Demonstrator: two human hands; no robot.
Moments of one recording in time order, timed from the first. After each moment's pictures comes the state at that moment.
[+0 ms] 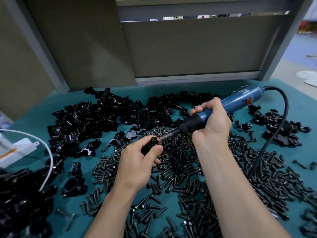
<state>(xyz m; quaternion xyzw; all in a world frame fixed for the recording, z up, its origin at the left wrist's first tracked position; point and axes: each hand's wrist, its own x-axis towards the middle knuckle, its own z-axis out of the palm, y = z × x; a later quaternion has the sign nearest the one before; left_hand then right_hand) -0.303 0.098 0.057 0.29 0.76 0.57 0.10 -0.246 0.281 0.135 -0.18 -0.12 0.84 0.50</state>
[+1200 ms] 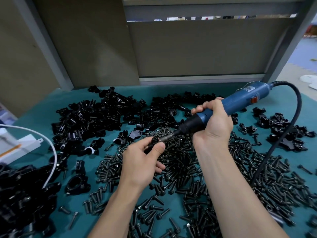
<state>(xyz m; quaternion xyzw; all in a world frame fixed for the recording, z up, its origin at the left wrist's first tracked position) -0.297 0.102 0.064 0.21 0.74 0.63 0.15 -0.252 0.270 0.137 -0.15 -0.16 0.84 0.50</state>
